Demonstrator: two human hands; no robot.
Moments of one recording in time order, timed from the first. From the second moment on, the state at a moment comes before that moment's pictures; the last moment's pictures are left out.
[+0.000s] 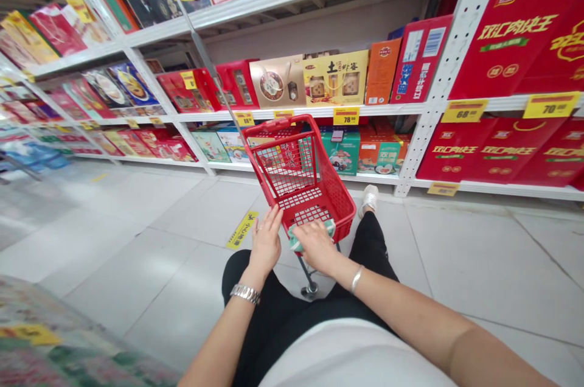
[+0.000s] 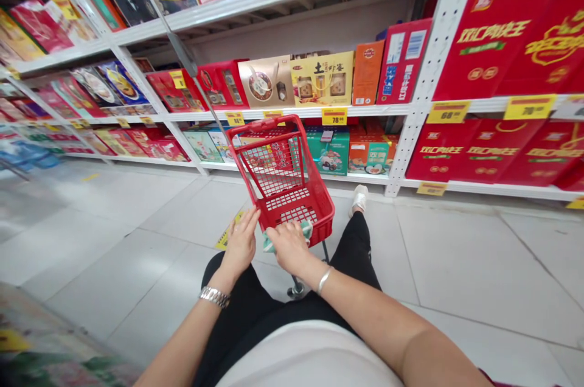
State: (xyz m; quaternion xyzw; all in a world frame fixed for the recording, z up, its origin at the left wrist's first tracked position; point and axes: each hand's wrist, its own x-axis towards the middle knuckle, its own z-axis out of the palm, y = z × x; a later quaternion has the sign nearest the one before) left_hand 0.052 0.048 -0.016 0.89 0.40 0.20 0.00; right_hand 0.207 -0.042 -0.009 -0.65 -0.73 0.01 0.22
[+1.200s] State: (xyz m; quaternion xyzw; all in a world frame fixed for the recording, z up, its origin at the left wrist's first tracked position) left_hand -0.021 0.166 0.096 0.68 0.63 0.37 0.02; right_hand 0.357 -0.074 -0.011 -0.81 -0.47 -0.04 0.36
